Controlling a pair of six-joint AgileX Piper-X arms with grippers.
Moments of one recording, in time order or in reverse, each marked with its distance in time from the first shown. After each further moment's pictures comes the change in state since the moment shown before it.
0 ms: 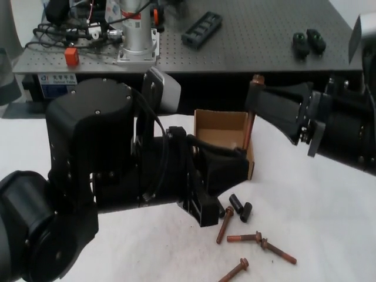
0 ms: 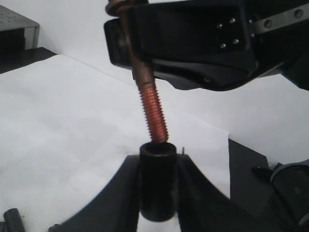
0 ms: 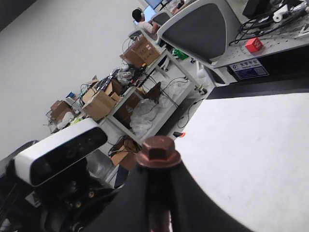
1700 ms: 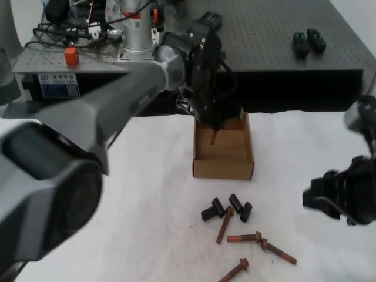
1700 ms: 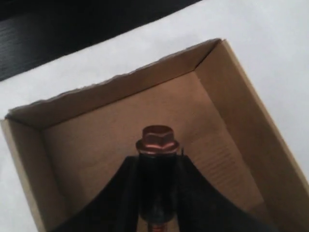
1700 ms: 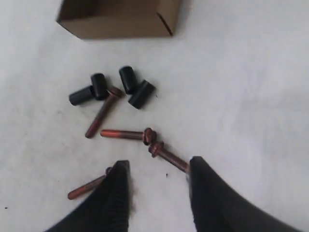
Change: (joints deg) left arm 8.3 64.7 -84.8 61.9 -26.7 5.8; right arm -15.4 4.1 -5.1 53.5 19.7 -28.0
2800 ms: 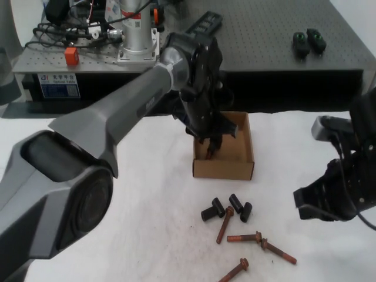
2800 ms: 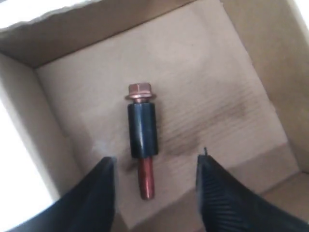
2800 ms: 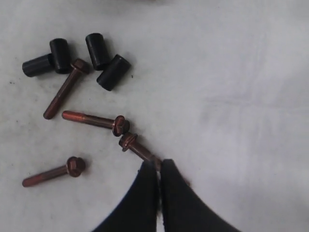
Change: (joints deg) left arm 0.0 3.3 -7.0 15.2 -1.6 4.5; right arm 4.2 13.7 -6.5 4.5 5.2 -12.6
